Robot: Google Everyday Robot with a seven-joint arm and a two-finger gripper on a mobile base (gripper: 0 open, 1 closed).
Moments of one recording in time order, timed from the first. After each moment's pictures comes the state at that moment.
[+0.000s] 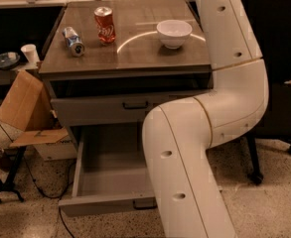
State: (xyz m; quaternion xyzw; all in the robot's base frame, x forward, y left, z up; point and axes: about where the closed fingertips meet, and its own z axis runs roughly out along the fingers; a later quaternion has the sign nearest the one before) arm 0.853 -0.037 1.065 -0.23 0.84 0.07 0.49
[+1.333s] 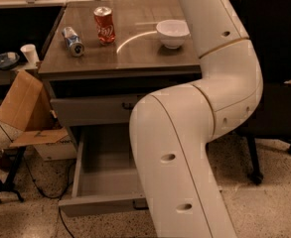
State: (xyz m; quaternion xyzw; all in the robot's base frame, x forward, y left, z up) arm 0.851 0.057 1.071 -0.35 0.79 0.09 0.49
